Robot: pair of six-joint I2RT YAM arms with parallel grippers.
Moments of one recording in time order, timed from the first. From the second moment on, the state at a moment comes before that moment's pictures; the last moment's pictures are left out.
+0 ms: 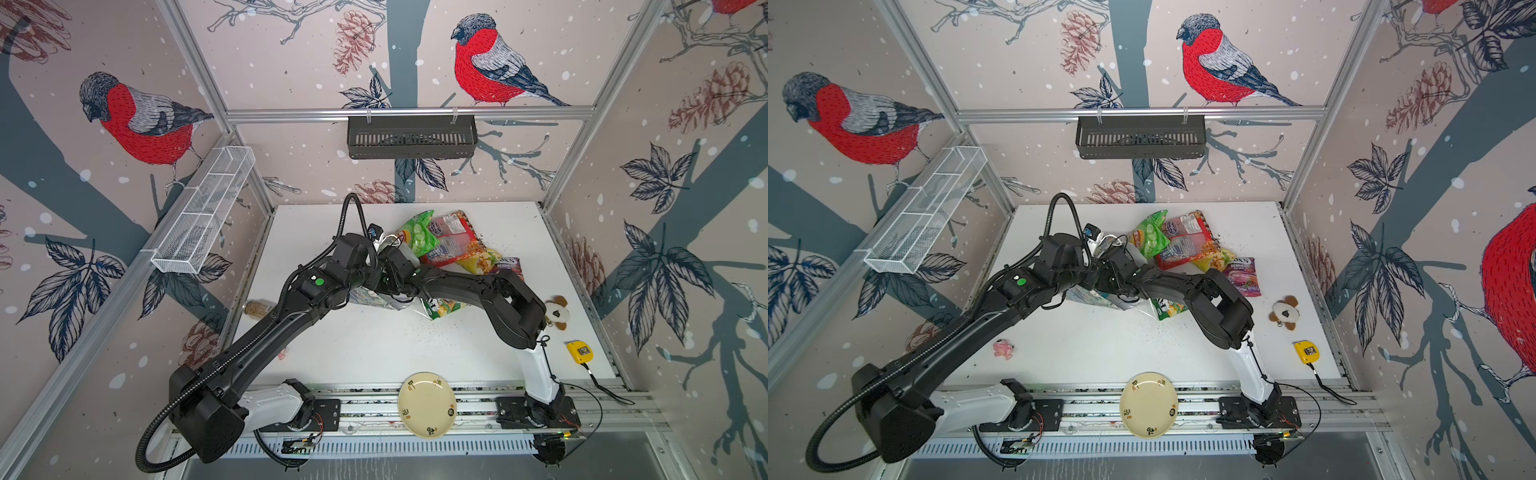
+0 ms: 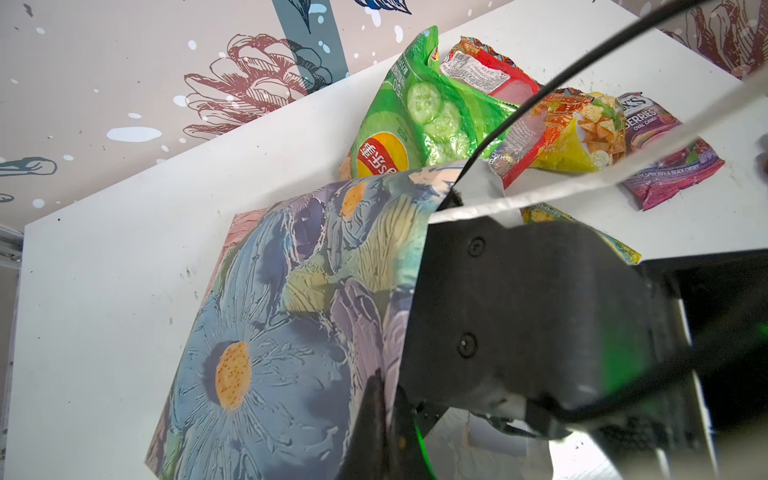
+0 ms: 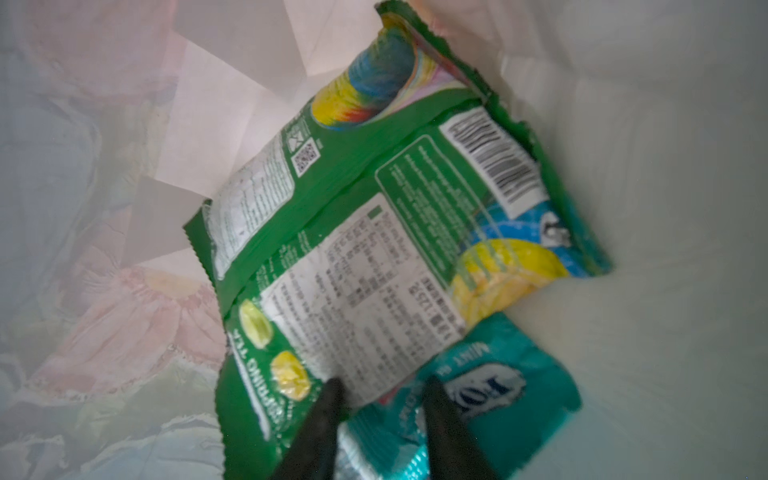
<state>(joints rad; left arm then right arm) -0.63 1.21 1.13 -0.57 -0.14 -0.03 0.90 2.12 1.49 -0.13 -0.13 0.91</state>
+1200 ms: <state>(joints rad) -0.64 1.29 1.19 -0.63 -0.33 -0.11 0.83 1.73 1.14 0.09 -0.16 0.82</state>
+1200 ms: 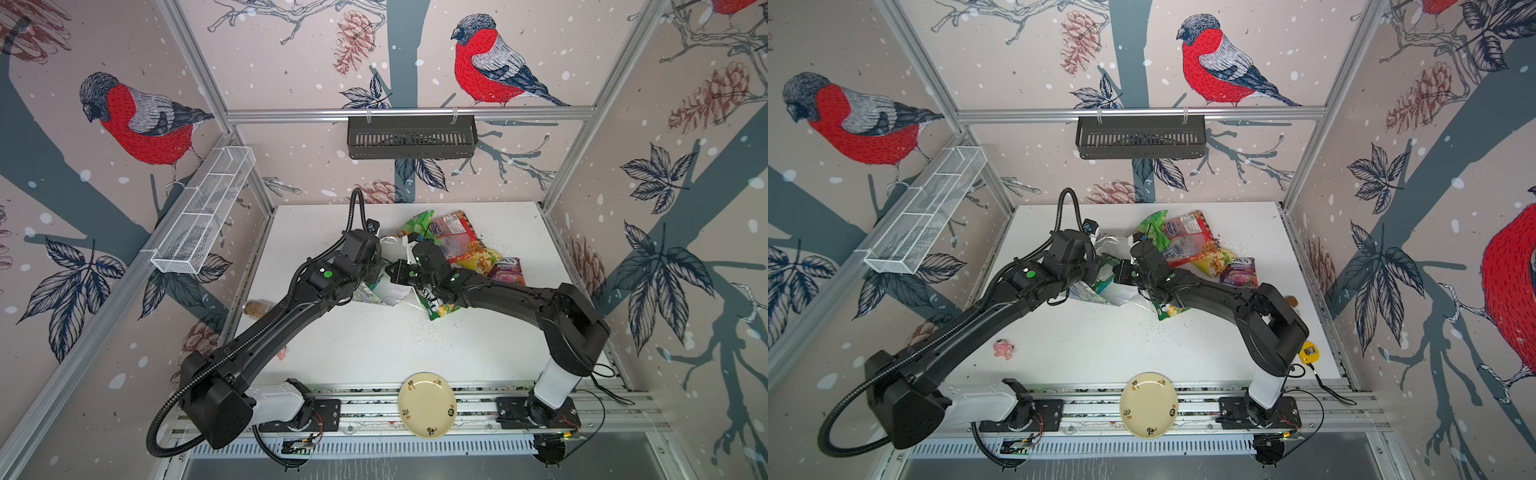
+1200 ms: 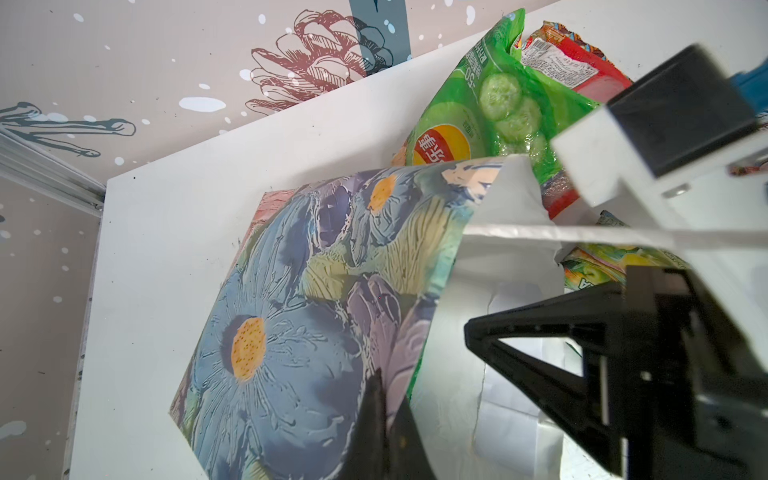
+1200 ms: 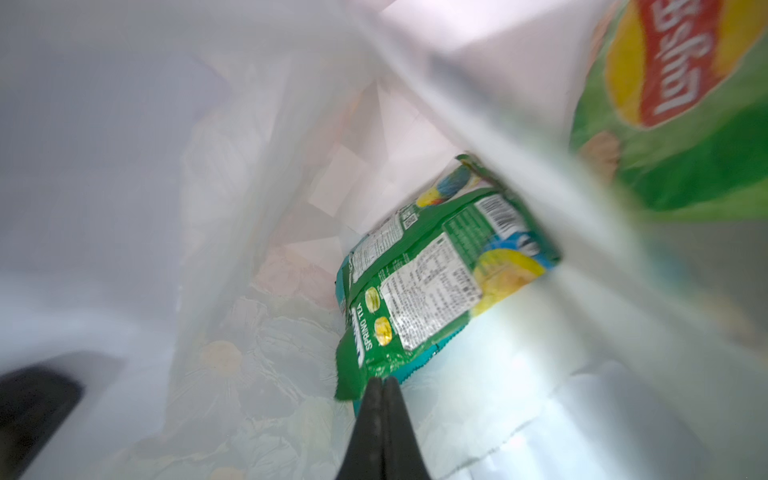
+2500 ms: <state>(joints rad) -0.64 1.35 1.24 -0.65 -0.31 -0.12 0.87 2.13 1.49 -0.03 -0.02 0.81</state>
